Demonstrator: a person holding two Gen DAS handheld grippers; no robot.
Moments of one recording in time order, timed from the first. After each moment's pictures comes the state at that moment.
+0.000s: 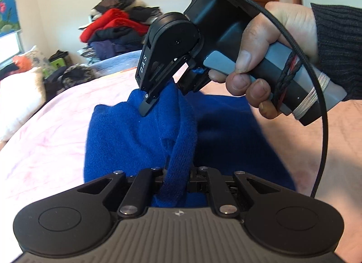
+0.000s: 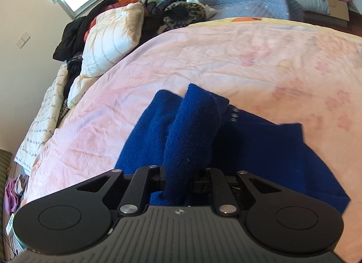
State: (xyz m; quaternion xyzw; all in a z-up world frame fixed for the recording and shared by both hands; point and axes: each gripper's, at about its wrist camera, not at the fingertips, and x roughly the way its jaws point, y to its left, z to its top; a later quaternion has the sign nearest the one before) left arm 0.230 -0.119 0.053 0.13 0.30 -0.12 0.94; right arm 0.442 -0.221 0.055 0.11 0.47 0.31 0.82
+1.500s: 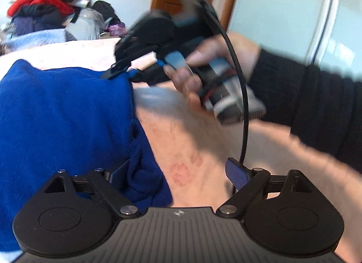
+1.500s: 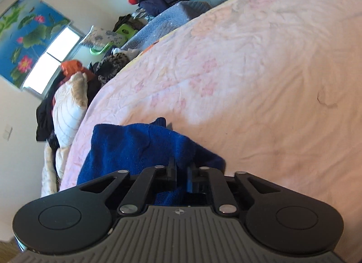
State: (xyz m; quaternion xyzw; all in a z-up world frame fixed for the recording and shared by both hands) left arm 0.229 -0.165 0.017 0.01 0.35 -0.34 0.88; right arm 0.431 -0.371 -0.012 0.32 0.43 0.18 0.82
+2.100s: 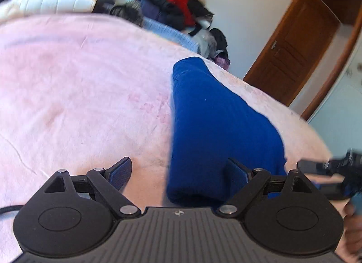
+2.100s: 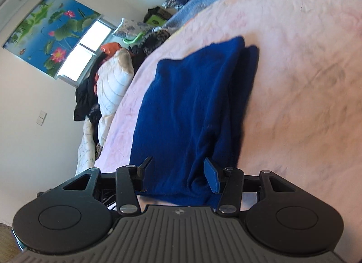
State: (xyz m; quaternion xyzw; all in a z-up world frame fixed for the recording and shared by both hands) left arm 0.211 -0.008 -0.010 -0.16 0.31 -0.10 0.93; right arm 0.276 -0.342 0.011 0.34 0.43 0.27 0.79
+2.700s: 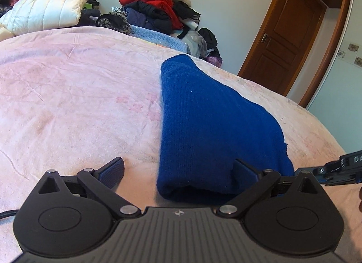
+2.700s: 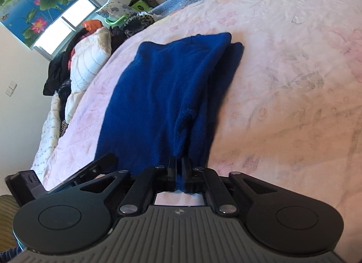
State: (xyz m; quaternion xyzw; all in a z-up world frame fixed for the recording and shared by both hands) left arm 0.210 -0.016 -0.011 -0.14 0.31 -0.11 0.94; right arm 0.251 -0.337 0.020 0.23 0.45 0.22 0.83
